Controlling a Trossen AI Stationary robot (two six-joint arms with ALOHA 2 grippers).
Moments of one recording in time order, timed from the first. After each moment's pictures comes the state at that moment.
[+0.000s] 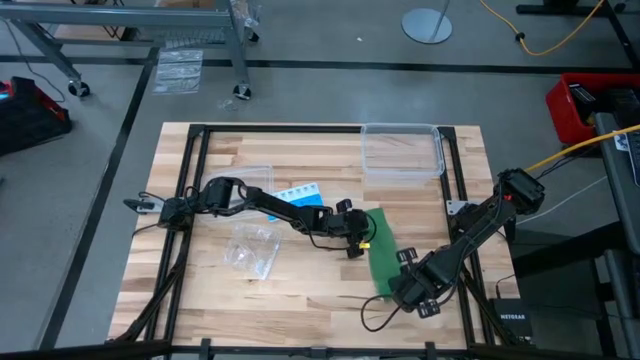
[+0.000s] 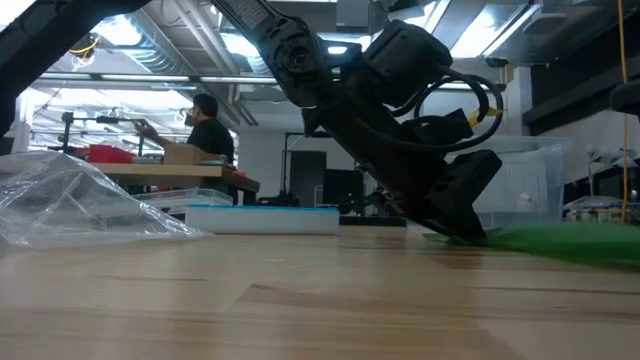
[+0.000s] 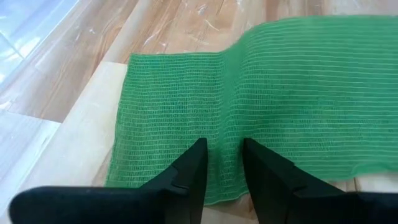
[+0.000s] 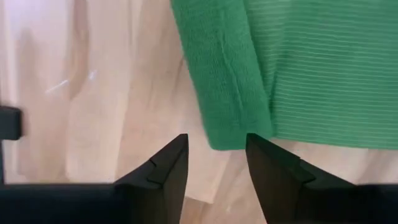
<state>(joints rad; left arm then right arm) -0.06 2.36 1.58 0.05 -0.26 -0.18 0.76 1.60 1.00 -0.87 -0.09 0.48</state>
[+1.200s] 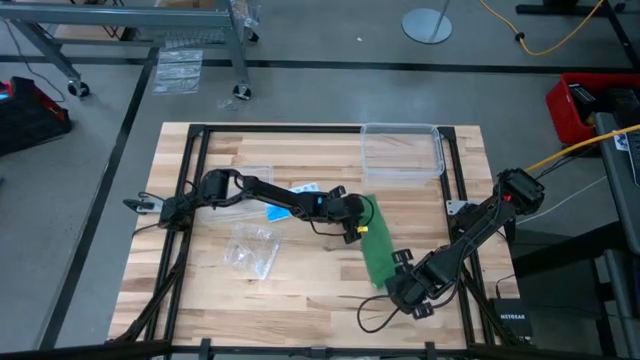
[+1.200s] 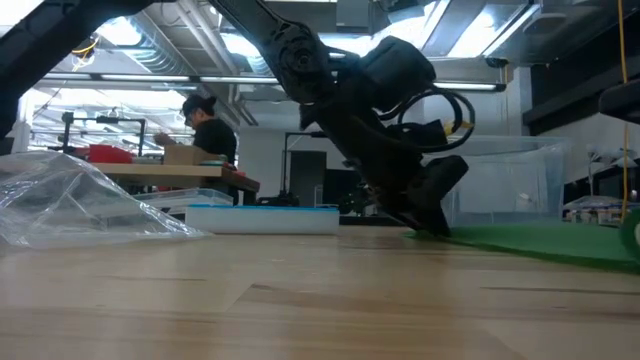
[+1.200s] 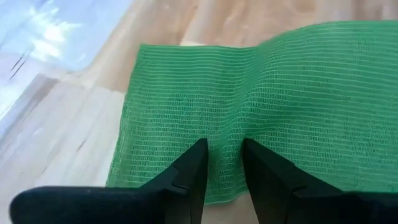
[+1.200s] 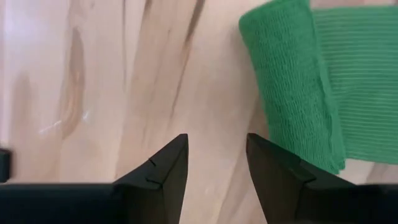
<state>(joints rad) 0.02 2.31 1.58 -0.07 -0.26 -0.20 0.76 1.60 0.97 -0.76 0.01 0.50</state>
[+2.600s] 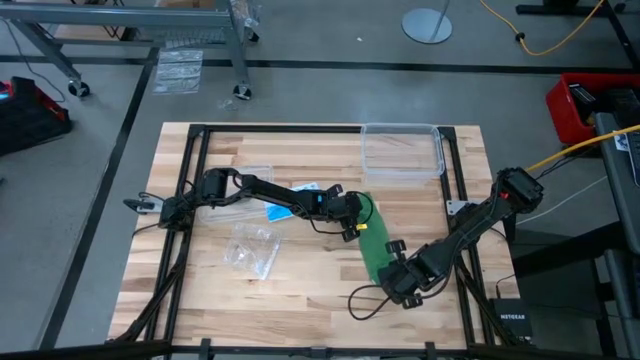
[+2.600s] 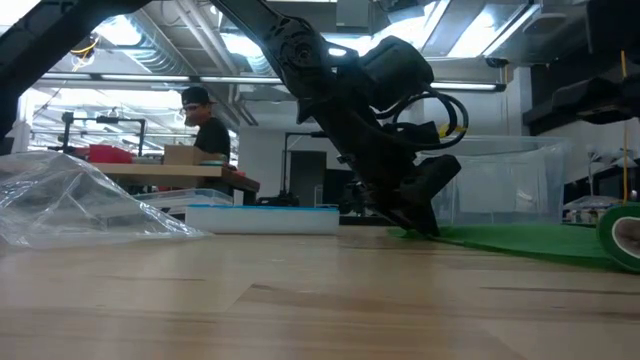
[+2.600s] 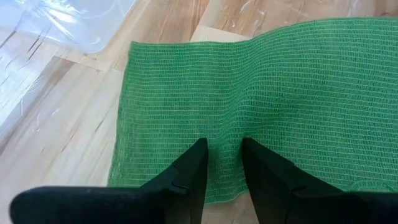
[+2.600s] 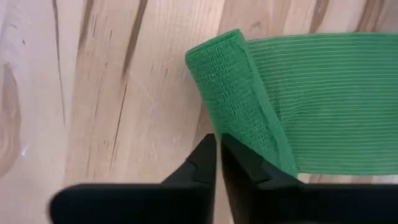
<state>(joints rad) 0.01 2.30 1.58 -0.15 -0.26 -0.24 0.68 1.60 0.97 -0.76 0.11 0.44</state>
